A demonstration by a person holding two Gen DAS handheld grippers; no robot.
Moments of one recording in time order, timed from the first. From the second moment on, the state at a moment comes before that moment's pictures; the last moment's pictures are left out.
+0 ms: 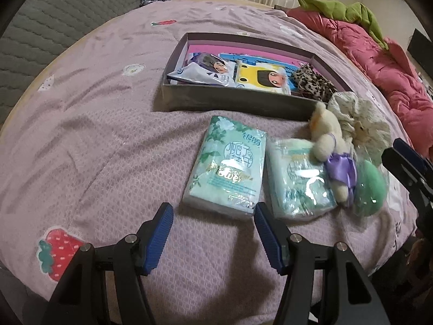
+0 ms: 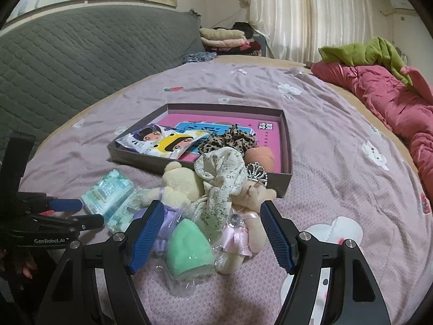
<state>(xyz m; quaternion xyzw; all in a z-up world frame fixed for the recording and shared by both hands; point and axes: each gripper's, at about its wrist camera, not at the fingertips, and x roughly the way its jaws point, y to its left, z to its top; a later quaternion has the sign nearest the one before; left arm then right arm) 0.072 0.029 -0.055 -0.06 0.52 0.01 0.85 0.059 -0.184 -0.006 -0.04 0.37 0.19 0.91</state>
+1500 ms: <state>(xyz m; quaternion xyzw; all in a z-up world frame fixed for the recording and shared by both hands) 0.129 0.021 -0.068 -0.08 0.48 0.00 0.87 0.099 -0.186 -0.023 -0.03 0.36 0.23 0.91</state>
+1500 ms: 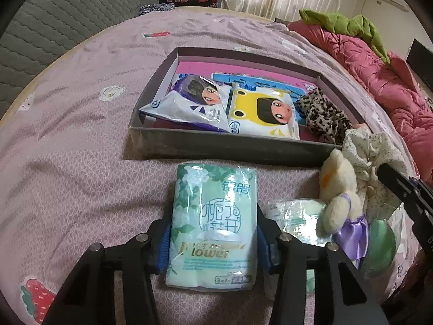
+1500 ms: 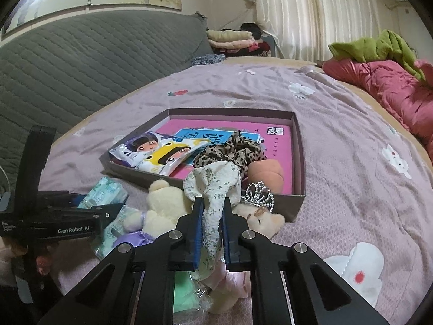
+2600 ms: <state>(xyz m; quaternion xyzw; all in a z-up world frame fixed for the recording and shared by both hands) 0.108 0.024 -0.035 -0.08 0.45 0.00 0.89 0.101 -0.187 -0.018 -0.03 0.37 0.24 0.90</state>
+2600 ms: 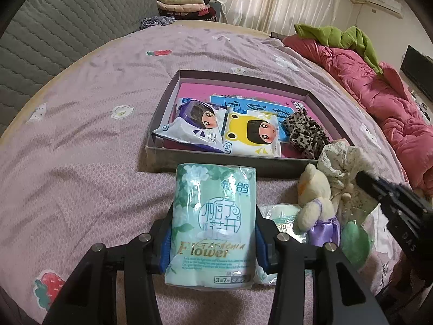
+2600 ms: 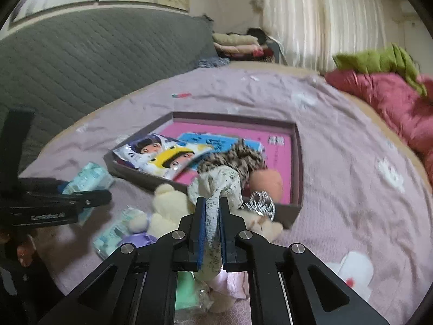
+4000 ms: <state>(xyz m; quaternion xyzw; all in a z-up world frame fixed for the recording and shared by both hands) 0.116 0.021 -0.012 -0.10 0.42 -0.01 0.90 0.111 -0.195 0.023 0.07 0.30 0.30 0.90</state>
